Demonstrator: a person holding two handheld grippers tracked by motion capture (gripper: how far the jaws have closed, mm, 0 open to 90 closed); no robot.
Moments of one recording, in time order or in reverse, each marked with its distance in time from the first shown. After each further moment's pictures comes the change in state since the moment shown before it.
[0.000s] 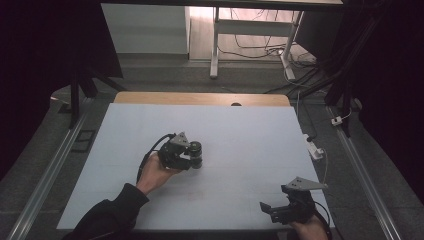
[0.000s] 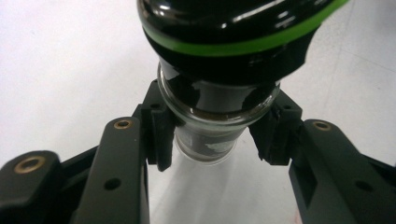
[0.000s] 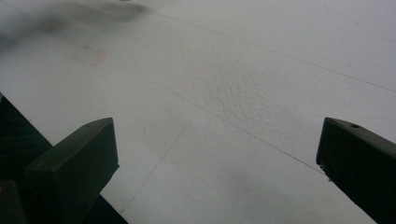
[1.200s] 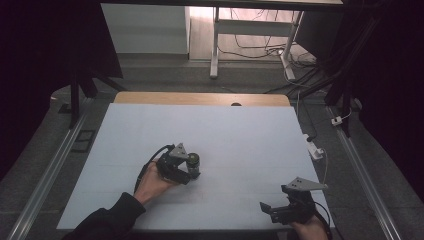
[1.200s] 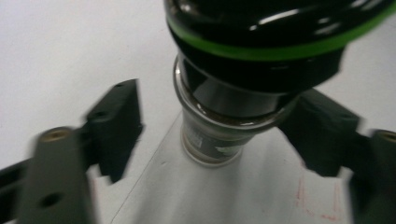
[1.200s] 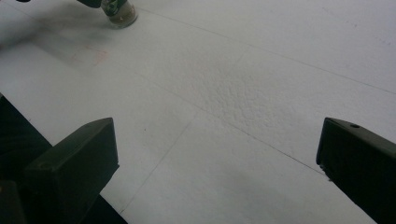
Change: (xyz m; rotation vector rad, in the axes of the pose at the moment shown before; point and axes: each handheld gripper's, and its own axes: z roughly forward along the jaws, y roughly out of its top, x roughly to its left) left arm -0.016 -0.032 0.009 0.014 0.003 0.015; right arm 0.001 0.000 -0.001 -0.005 -0.002 -0.006
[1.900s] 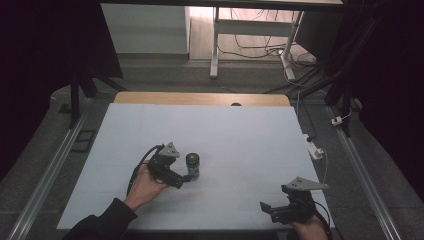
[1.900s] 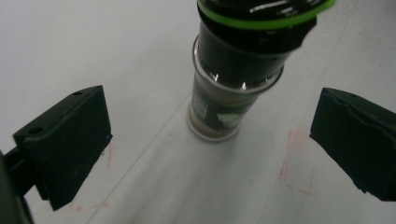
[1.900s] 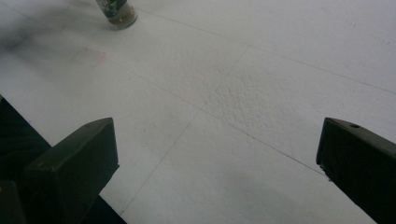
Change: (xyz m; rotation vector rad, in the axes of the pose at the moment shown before) left arm -0.002 -0.006 -0.022 -0.015 0.041 -0.093; right arm -0.001 0.000 0.000 -0.002 -0.001 0.006
